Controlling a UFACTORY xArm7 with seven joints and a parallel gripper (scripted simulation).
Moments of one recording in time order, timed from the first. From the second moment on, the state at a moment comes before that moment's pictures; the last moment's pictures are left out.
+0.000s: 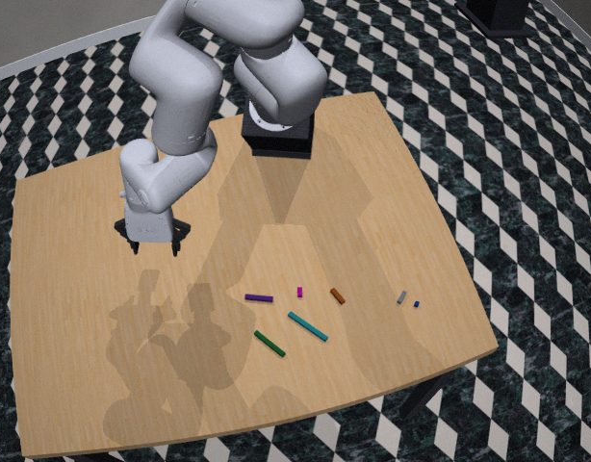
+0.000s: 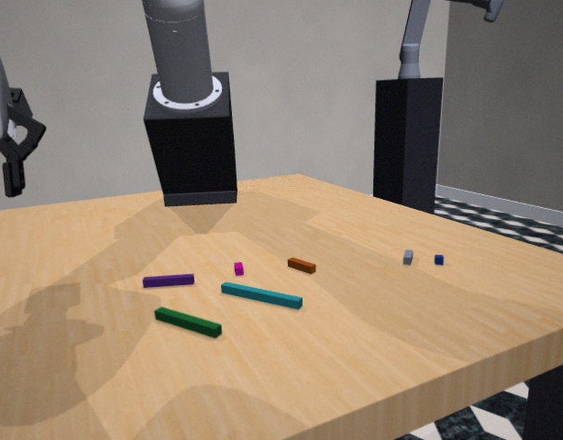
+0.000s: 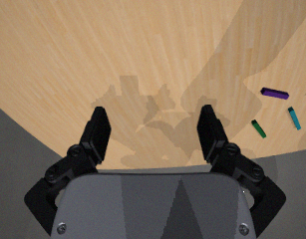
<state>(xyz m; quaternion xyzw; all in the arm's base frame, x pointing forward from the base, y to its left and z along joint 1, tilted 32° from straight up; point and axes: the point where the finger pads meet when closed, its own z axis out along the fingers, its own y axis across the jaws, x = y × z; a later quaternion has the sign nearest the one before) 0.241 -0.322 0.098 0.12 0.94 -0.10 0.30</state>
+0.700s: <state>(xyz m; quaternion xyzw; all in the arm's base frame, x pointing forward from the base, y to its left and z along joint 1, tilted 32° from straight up) 0.285 -0.298 0.105 0.10 0.94 -0.11 0.30</state>
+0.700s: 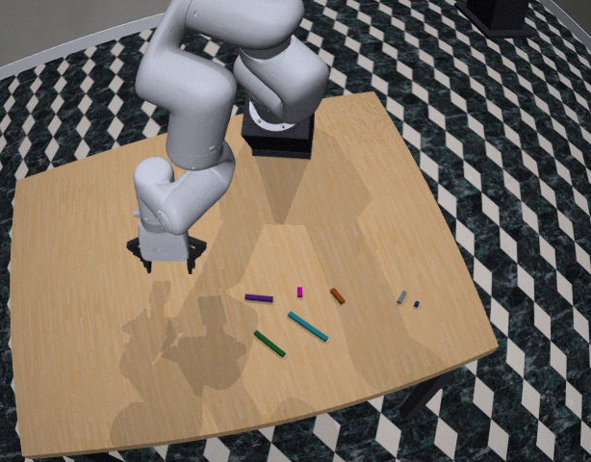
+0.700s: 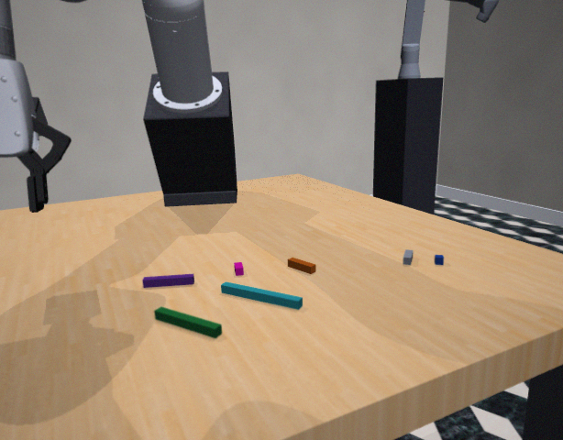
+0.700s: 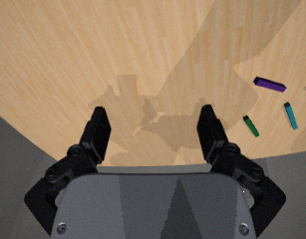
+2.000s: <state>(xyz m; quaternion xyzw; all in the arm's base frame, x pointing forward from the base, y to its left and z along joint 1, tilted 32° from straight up) 0.345 -0.244 0.110 0.06 0.95 -0.11 0.30</state>
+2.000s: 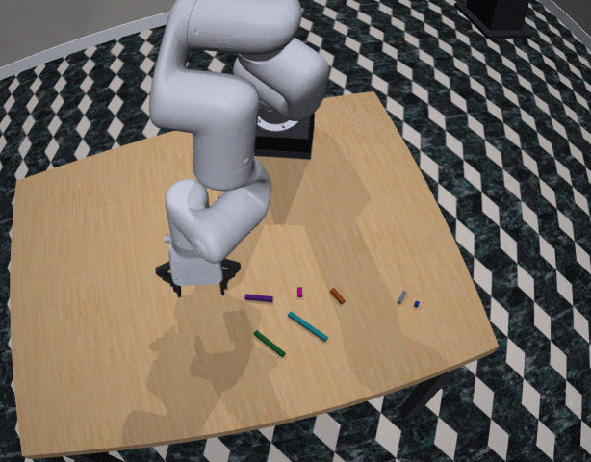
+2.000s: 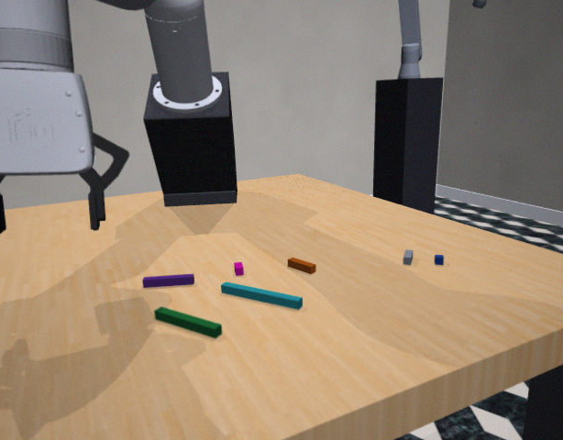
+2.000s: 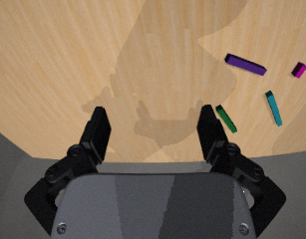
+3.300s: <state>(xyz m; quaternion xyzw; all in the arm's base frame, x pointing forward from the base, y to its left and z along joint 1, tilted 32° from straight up) 0.371 -0.205 0.108 0.05 0.95 -0.11 0.29</state>
